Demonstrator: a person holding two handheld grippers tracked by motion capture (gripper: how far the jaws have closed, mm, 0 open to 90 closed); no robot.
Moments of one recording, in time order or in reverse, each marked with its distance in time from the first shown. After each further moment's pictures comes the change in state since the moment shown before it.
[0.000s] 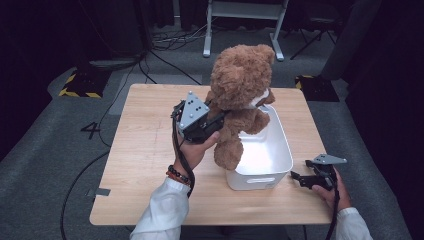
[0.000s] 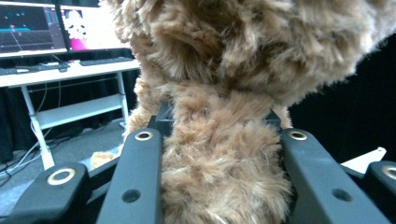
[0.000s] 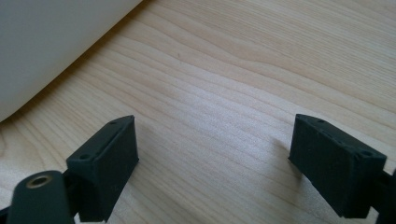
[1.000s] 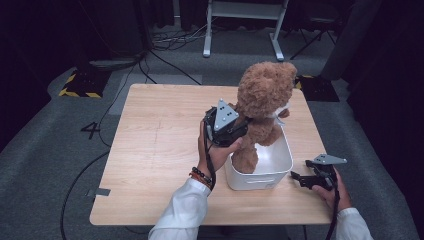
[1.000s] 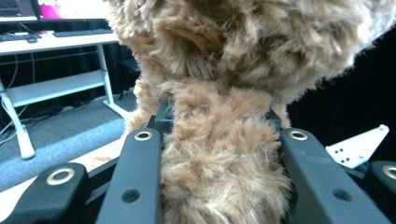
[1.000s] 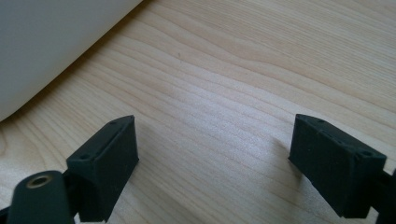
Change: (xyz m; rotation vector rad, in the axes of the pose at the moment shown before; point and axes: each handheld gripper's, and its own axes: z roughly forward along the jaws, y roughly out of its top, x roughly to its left) left arm -0.028 -0.033 0.055 0.103 -0.046 -0.009; right arm 0.000 0.000 0.000 0.000 0.004 0.000
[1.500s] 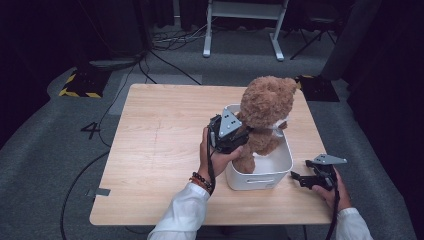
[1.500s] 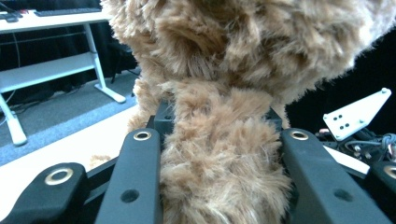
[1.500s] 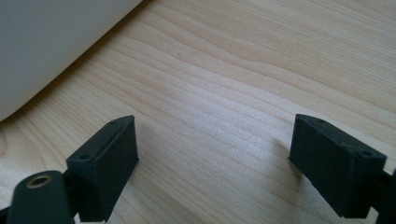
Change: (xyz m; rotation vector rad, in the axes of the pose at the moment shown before) left arm -0.004 -0.022 0.009 0.078 -0.029 0.019; right arm 0.000 0.000 0.000 0.000 -0.001 -0.001
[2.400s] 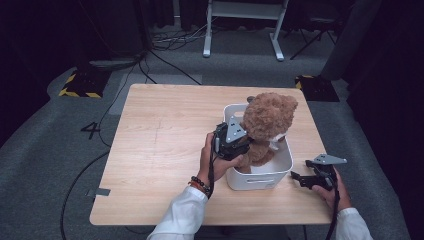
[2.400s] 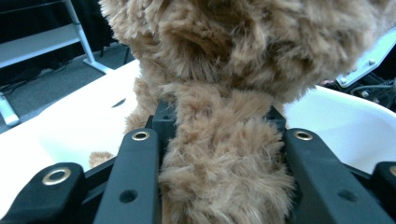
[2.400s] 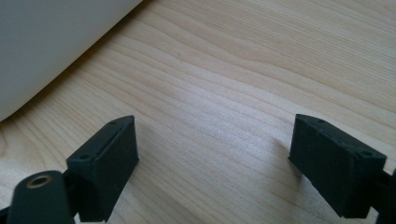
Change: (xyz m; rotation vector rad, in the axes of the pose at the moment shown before) left arm -0.005 -0.023 0.014 0.137 -0.035 0.051; right arm 0.000 0.000 0.000 0.000 0.000 0.000
